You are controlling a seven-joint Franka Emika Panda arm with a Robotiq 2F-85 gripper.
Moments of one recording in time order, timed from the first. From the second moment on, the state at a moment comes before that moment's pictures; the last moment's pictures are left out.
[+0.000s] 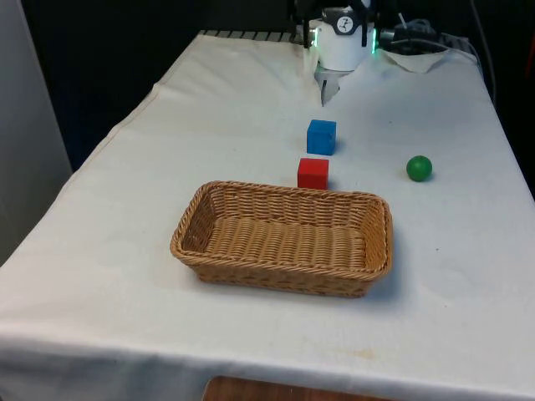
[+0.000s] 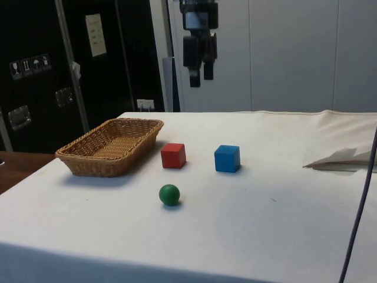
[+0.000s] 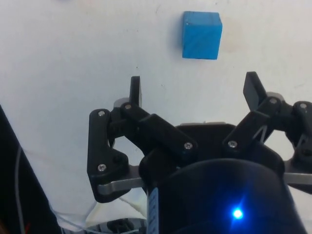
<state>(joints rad) 0.34 -0.20 -0.37 -2.48 -0.03 2.34 0.02</state>
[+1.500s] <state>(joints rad) 0.34 0.02 -0.37 -2.67 0.07 2.73 -0.03</state>
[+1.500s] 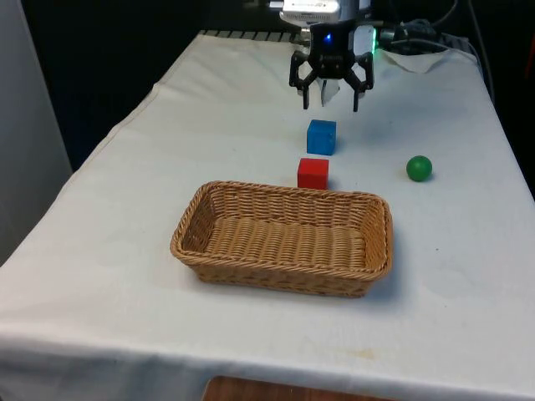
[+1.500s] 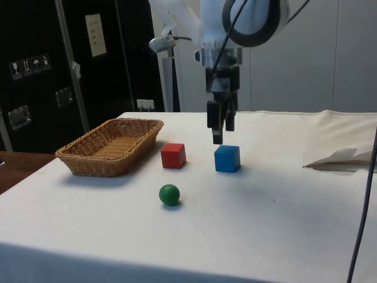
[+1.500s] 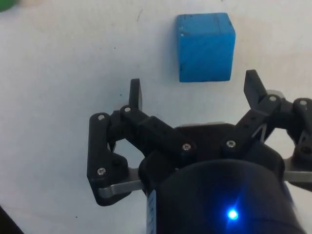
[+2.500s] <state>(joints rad) 0.34 0.23 -0.34 -2.67 0.12 2.93 -0.06</state>
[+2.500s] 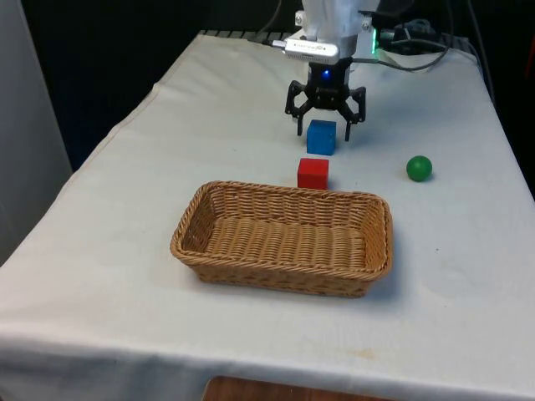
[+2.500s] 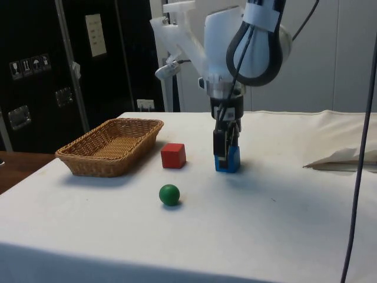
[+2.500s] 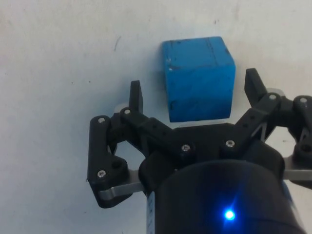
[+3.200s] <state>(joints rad) 0.34 0.23 -0.34 -2.67 0.12 2.93 -0.06</state>
